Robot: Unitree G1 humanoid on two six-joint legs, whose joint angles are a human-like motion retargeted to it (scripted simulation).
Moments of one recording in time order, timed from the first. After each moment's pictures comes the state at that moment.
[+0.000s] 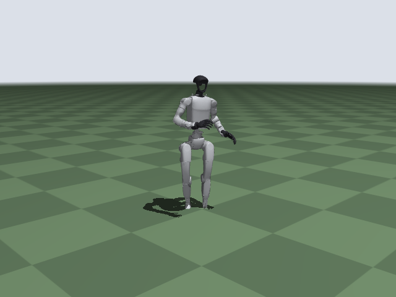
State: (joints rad) left arm 0.31 0.42 -0.22 0.25 0.35 -0.18 0.42; right arm -0.01 -0.48 0.42 -0.03 -0.40 -0.24 -0.36; waist 0.12 -0.08 -0.24; left_leg -0.21 -0.06 -0.22 0.02 -0.22 -0.08; right_leg -0.24 -0.05 -0.47 0.47 -0.39 -0.07
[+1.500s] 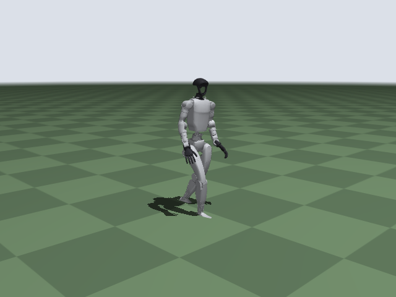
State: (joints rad) left arm 0.18 0.23 -0.27 0.96 0.33 -0.09 0.51; right arm 0.08 -0.24 0.39 1.01 -0.40 -0.07 -0.43; waist -0.08 -0.08 -0.20; left_leg 0.01 -0.11 0.00 0.37 -0.59 0.04; right_leg -0.78 -0.05 -0.11 0.69 -0.32 0.11
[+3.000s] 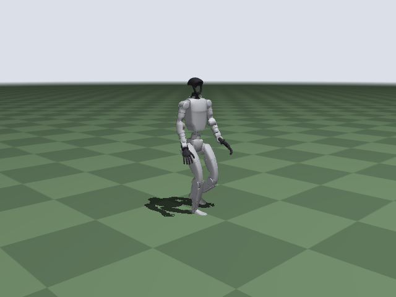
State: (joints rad) left arm -0.04 0.25 -0.38 1.02 0.33 0.01 0.43; right arm 0.08 -0.27 0.45 1.08 -0.48 0.04 -0.47; waist -0.03 0.10 -0.15; left_leg -0.41 0.20 -0.03 1.19 -0.65 0.00; right_leg -0.46 0.22 -0.04 0.58 -0.47 -0.02
